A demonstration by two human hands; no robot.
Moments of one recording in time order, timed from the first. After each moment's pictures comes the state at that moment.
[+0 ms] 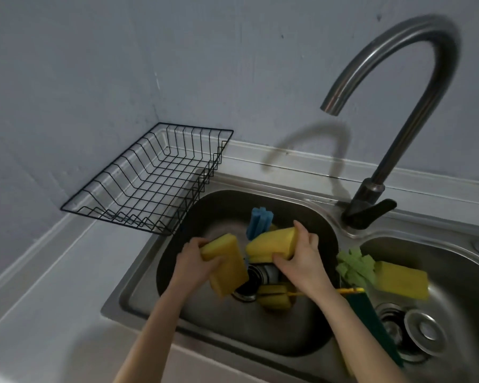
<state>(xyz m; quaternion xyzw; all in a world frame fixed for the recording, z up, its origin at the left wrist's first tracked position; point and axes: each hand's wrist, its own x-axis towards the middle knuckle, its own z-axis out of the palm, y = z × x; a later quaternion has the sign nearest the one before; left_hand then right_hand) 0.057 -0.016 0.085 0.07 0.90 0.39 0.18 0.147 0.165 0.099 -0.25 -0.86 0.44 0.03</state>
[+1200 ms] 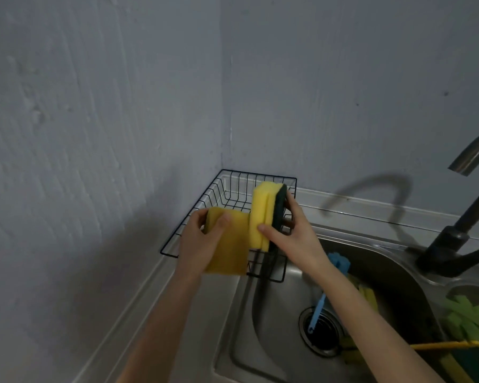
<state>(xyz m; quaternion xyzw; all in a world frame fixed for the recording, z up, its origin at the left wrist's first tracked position) -0.031 -0.158 0.199 0.07 0.77 0.63 0.06 0.023 -0.008 0.197 -0.11 -0.82 0.54 0.16</state>
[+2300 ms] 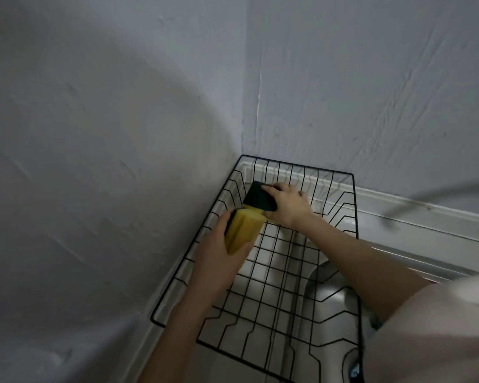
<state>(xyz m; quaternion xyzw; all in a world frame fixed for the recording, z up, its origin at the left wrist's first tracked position) -0.177 -0.126 0.138 0.14 0.84 0.51 0.10 -0.241 0.059 0.101 -0.09 -0.99 0.10 -0.05</state>
